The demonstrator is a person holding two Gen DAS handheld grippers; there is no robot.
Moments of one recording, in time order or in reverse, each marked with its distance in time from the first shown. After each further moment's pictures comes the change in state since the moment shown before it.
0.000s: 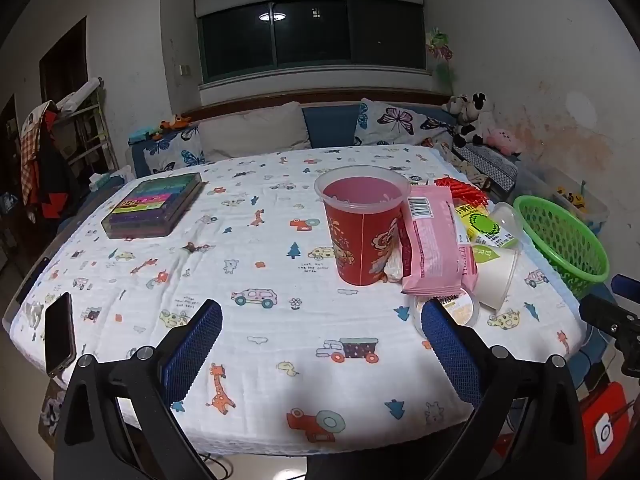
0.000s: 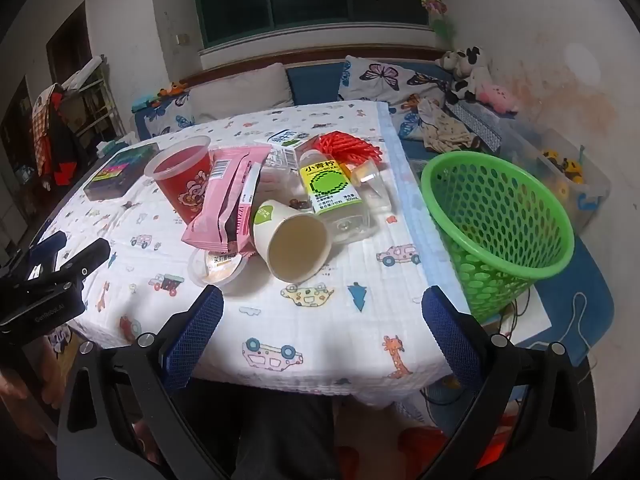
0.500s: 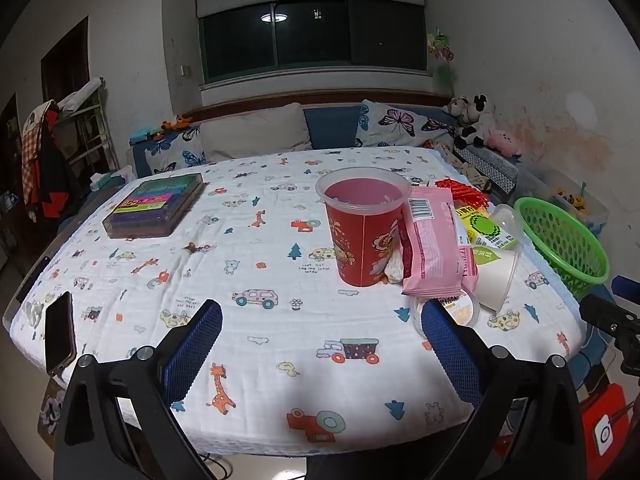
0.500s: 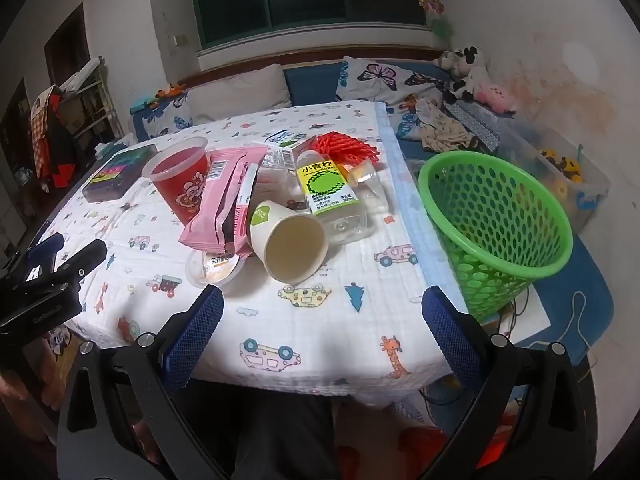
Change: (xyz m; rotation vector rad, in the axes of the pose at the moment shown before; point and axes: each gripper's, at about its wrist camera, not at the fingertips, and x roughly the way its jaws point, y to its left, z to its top) left arm 0.000 0.000 0.000 -0.006 -0.006 -0.003; right arm -0.001 -0.004 -0.002 -0.001 -0.005 -0.009
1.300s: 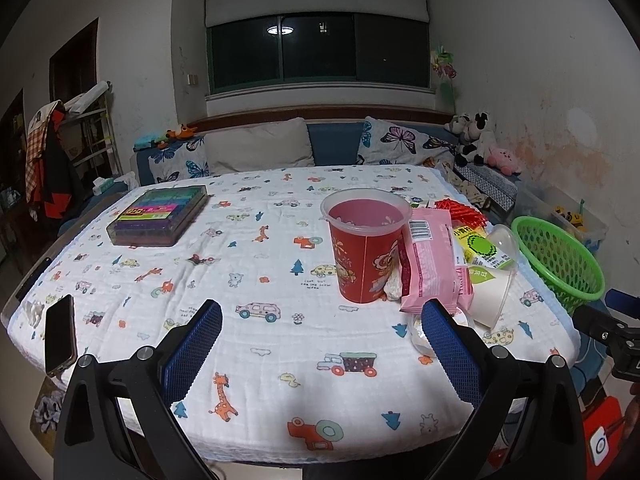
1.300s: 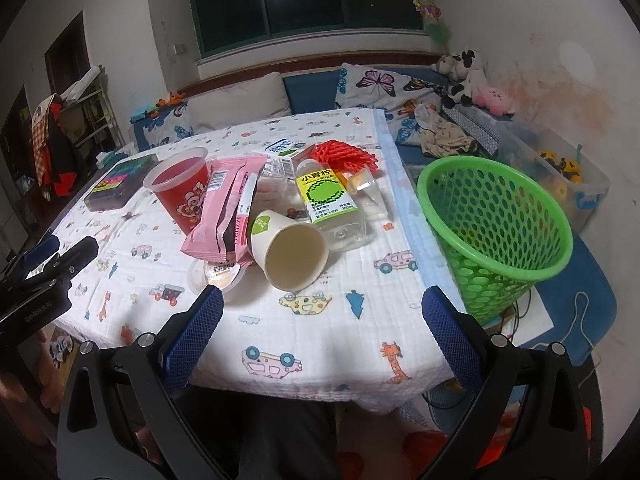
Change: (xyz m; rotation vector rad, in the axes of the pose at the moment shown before) left arm -0.013 0.004 0.005 -0.029 -0.059 -0.005; right arm -0.003 0.000 0.003 0.016 -0.028 0.009
